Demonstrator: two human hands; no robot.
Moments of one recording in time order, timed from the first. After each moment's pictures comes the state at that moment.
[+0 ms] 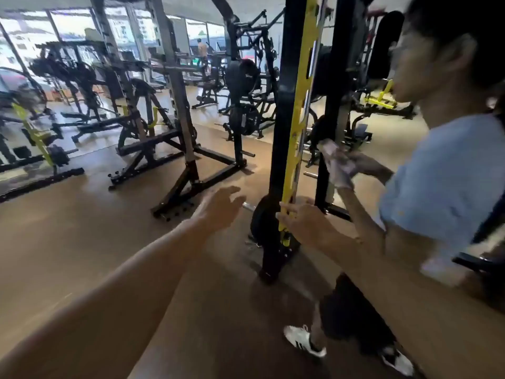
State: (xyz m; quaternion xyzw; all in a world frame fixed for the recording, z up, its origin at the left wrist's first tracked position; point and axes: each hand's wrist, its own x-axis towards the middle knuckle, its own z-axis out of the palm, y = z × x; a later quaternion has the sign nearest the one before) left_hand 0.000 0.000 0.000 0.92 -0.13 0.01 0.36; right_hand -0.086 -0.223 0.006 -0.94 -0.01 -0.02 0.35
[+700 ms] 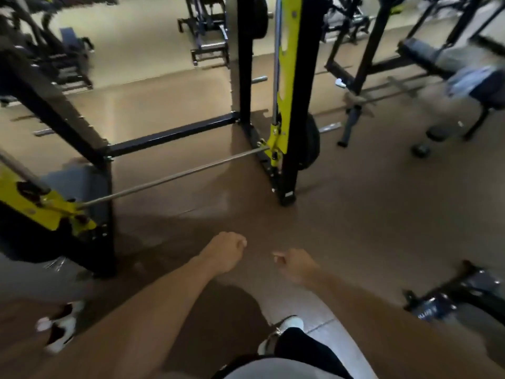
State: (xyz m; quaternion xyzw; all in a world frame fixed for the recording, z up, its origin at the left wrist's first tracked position) left_hand -0.260 -0.385 -0.238 0.73 -0.59 -0.35 0.04; right_hand -0.474 -0.436 -0.250 -0.77 0.50 0.13 0.37
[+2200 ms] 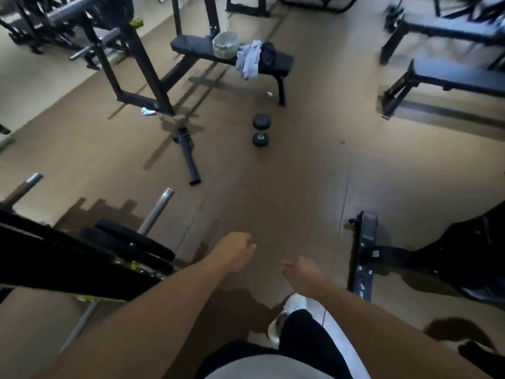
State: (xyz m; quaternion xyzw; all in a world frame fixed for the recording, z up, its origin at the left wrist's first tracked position) left_hand -0.672 -1.014 -0.267 0.44 -0.83 -0.31 -0.16; right_hand -0.834 -0.875 -0.278 -0.46 0.78 -0.01 0.42
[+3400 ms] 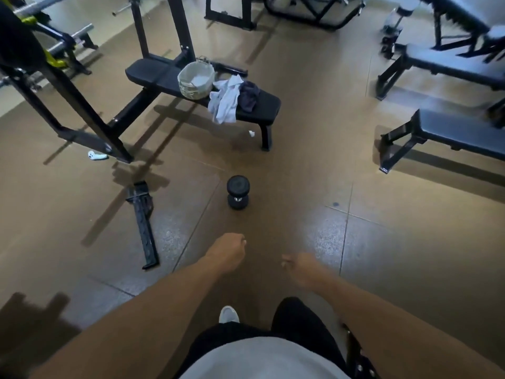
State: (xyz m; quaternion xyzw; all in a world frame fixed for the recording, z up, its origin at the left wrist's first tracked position) left_hand -1.055 -1.549 -0.307 0.46 -0.80 -0.36 -0.14; right_hand -1.233 -1.401 -0.265 -0.47 0.78 0.02 0.41
